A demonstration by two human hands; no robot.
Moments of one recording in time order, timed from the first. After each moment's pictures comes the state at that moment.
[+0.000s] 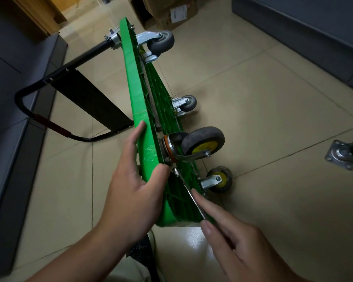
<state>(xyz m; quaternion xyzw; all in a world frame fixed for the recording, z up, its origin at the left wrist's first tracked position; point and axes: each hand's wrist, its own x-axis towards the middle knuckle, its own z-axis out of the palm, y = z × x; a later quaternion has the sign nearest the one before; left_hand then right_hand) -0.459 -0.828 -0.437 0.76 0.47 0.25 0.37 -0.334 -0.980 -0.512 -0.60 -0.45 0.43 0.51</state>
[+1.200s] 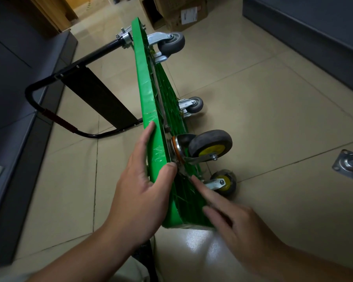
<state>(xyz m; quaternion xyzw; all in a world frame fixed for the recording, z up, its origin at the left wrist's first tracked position) -0.458 -0.831 -0.435 0.75 0.48 0.25 0.37 -0.308 -0.942 -0.537 -0.57 -0.58 0.36 0.46</state>
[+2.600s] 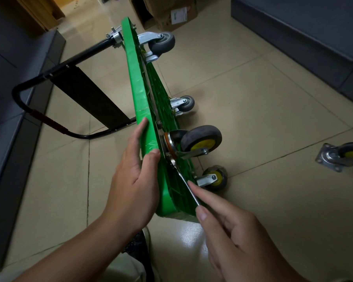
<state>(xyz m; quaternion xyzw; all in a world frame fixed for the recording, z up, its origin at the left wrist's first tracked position) -0.459 -0.826 -0.443 0.75 0.48 0.27 0.37 -0.342 -0.974 -0.466 -0.58 -0.36 0.51 0.52</state>
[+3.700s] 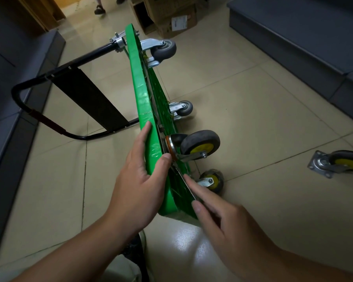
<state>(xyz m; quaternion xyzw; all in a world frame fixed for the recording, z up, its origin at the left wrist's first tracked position) -0.457 -0.832 -0.432 0.75 0.49 0.24 0.37 -0.325 -0.962 -0.496 -0.63 -0.53 0.36 0.44</state>
